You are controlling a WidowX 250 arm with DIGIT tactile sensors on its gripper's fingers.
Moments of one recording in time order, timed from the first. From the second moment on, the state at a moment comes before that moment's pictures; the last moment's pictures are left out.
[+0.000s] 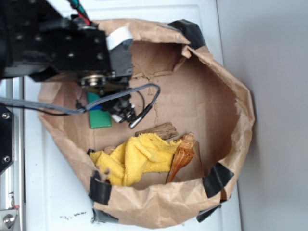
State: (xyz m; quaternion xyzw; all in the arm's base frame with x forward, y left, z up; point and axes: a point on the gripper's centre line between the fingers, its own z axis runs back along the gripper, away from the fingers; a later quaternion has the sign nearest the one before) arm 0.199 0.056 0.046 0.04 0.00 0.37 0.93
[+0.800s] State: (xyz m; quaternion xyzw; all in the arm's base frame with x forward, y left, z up) arm 0.201 0.045 0.023 0.02 0.00 0.37 0.93
